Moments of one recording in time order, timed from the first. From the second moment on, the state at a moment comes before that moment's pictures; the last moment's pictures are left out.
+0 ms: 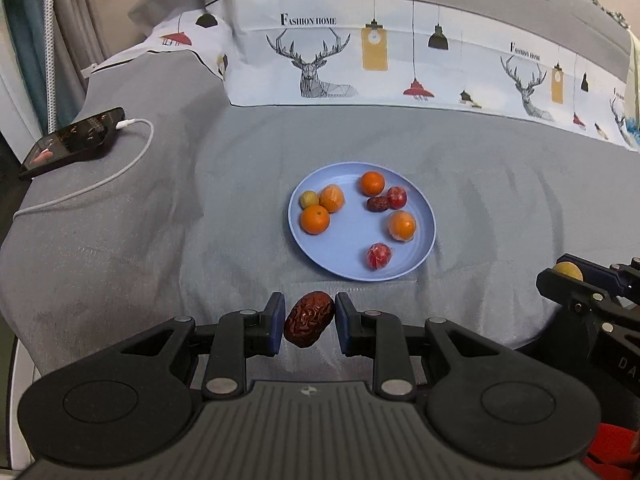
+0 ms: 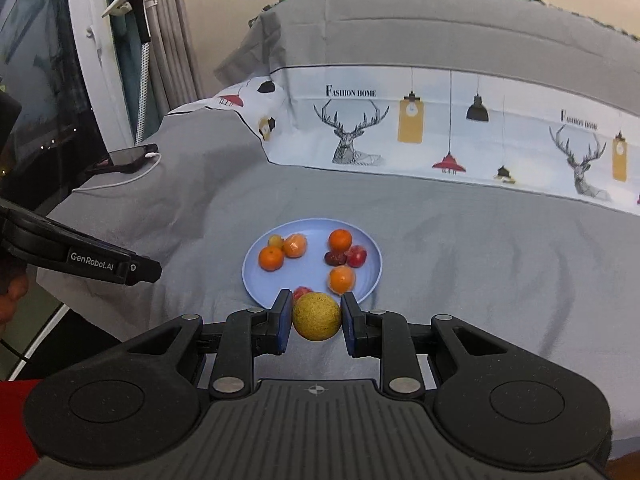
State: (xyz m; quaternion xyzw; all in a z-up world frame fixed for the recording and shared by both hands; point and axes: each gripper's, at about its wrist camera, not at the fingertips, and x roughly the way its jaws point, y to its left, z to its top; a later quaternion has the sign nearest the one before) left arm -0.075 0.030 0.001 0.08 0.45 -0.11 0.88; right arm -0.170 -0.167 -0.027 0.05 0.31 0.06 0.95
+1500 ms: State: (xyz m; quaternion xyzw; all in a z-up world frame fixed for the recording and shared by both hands) left arm 0.006 0.018 -0.018 0.06 0.48 -0.11 0.87; right arm -0.098 -0.153 -0.051 0.03 0.35 0.06 0.93
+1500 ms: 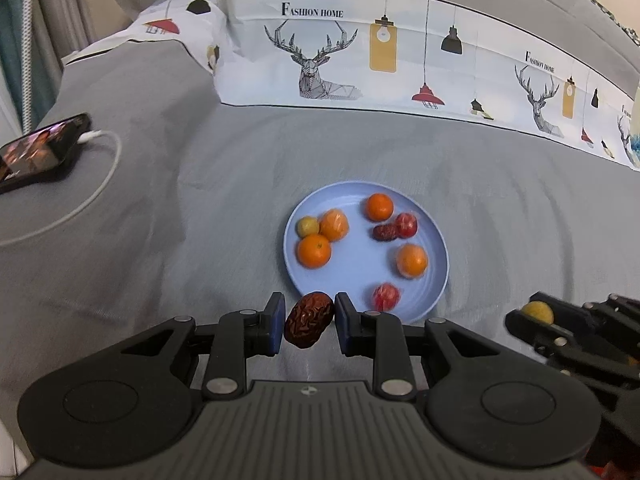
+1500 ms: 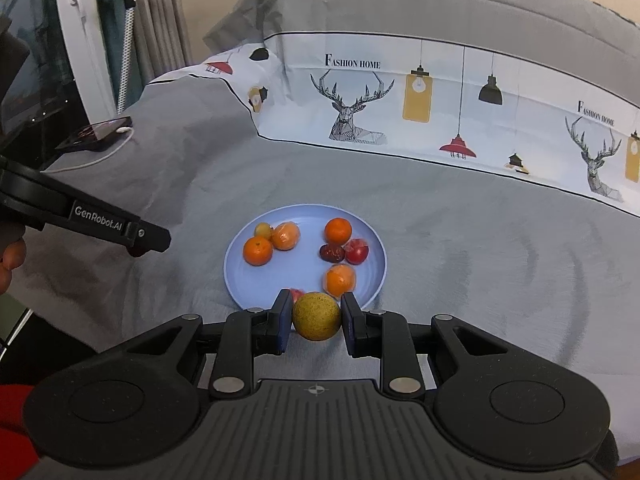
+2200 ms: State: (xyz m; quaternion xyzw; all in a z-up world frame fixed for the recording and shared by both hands) left arm 0.115 -0.031 -0.072 0.08 0.50 -0.13 0.85; right arm 0.011 -0.159 -0.100 0.02 0.38 0.07 0.92
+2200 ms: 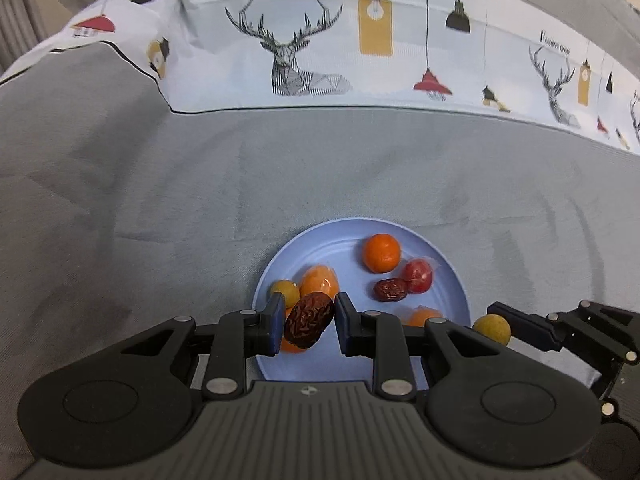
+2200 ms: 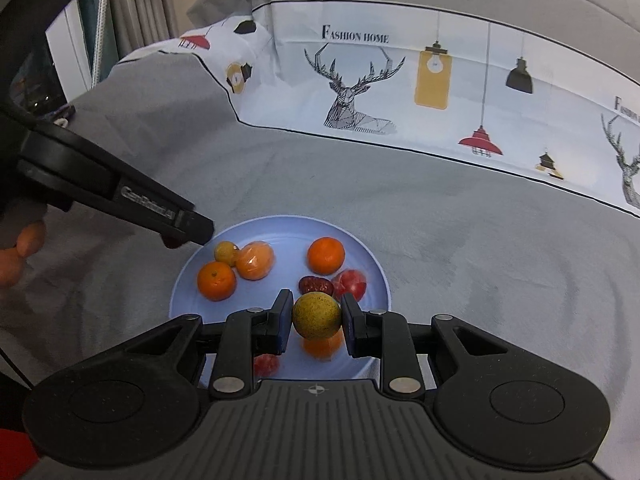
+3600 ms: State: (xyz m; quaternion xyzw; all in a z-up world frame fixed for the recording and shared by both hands) left arm -0.006 0.016 -0.024 0.05 0.47 -0.07 0.88; right arm -0.087 -0.132 -0.061 0.00 0.35 0.01 0.94
